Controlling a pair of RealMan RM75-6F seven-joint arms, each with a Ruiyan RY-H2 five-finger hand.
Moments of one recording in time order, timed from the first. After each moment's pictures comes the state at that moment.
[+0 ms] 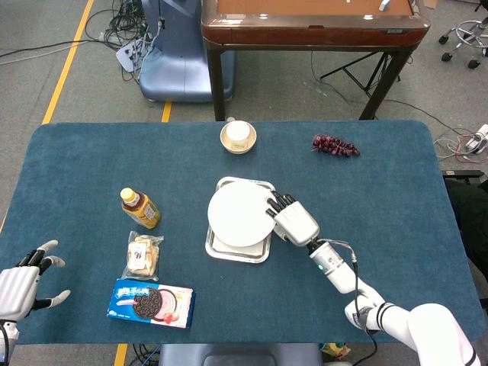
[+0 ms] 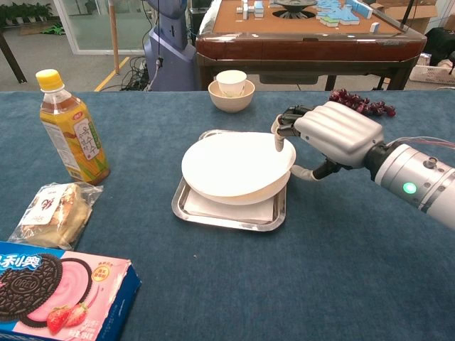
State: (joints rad) left arm -0.09 -1.07 0.00 -1.69 1.45 1.41 0.10; right arm 0.71 -1.85 0.07 -0.82 -1.61 1.18 -0.13
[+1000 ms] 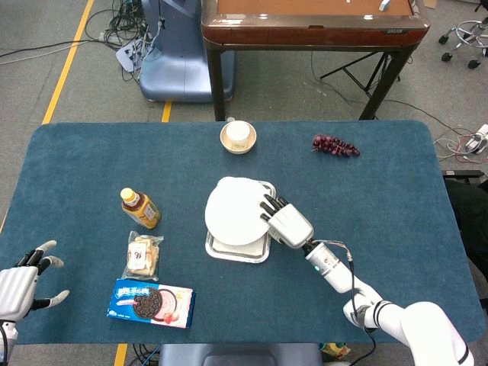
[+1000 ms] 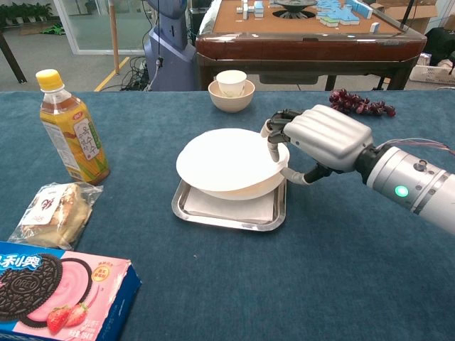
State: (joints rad) left arm -0.09 -1.07 0.00 -1.70 1.44 1.40 0.10; right arm 0.74 -1.88 0.04 -0.77 -1.65 1.19 -0.08
